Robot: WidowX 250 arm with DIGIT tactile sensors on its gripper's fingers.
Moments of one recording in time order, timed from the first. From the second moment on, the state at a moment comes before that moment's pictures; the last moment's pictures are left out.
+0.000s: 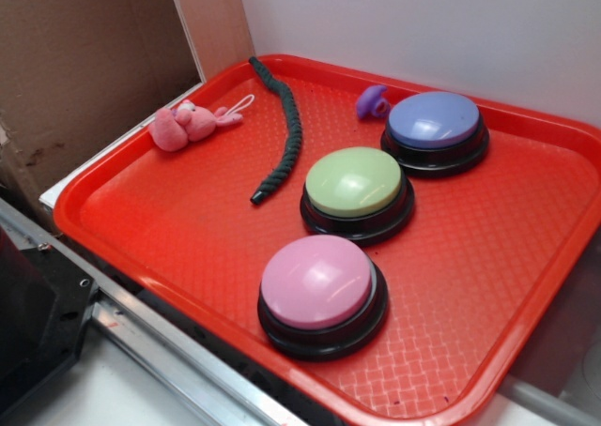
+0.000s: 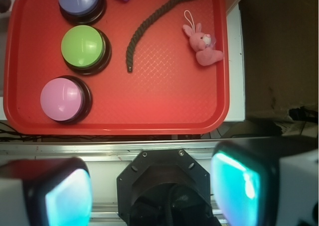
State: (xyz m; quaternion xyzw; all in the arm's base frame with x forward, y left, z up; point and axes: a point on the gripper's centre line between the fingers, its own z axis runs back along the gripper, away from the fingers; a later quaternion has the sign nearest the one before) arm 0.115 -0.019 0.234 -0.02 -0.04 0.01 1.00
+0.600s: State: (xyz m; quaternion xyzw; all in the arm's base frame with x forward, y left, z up) arm 0.137 -0.018 0.222 -0.04 -0.05 0.09 0.99
